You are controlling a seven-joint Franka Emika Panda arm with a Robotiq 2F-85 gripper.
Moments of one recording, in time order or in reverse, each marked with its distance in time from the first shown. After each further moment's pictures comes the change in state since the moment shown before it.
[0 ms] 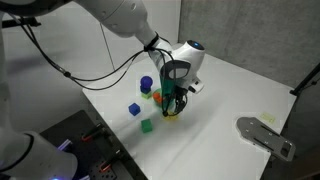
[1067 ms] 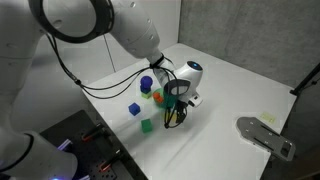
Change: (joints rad) arm -0.003 0.230 -0.001 0.105 0.012 0.105 0.041
